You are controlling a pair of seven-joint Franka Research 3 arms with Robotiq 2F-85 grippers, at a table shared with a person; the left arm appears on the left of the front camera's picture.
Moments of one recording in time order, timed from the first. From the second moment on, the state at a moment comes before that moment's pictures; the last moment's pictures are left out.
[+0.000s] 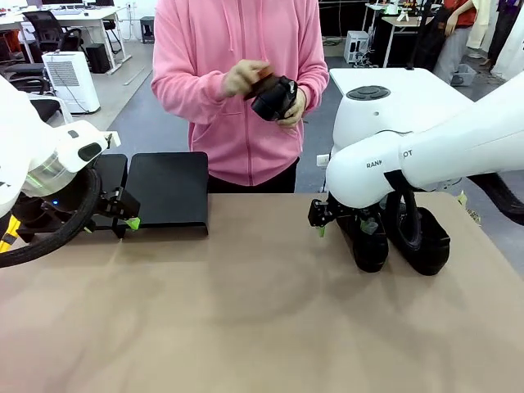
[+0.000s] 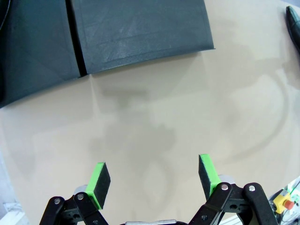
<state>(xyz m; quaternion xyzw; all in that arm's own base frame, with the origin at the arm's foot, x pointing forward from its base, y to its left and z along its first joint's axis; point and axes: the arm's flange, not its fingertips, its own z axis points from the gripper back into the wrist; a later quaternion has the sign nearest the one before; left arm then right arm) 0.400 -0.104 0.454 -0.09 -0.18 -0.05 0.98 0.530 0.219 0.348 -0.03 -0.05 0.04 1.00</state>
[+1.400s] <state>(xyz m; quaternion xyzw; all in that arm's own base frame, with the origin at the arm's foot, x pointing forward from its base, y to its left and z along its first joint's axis) 0.400 -0.104 0.454 -0.09 -0.18 -0.05 0.98 0.547 0.190 0.342 -0.05 -0.02 0.00 1.00</state>
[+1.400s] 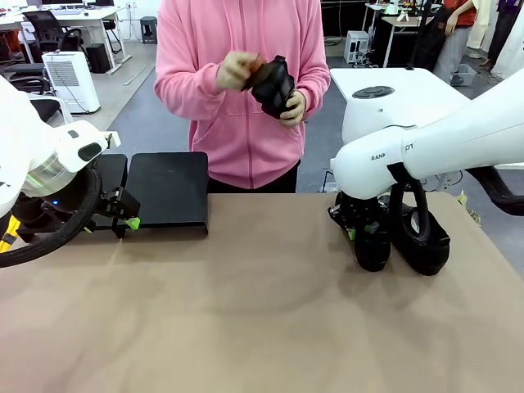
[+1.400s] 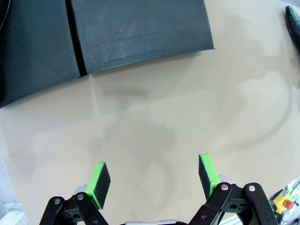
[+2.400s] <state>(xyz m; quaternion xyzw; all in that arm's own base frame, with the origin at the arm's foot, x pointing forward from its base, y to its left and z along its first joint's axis) 0.400 -0.104 0.454 -0.09 -0.18 -0.05 0.98 0.353 0.322 0.420 0.04 -0.01 0.02 1.00</state>
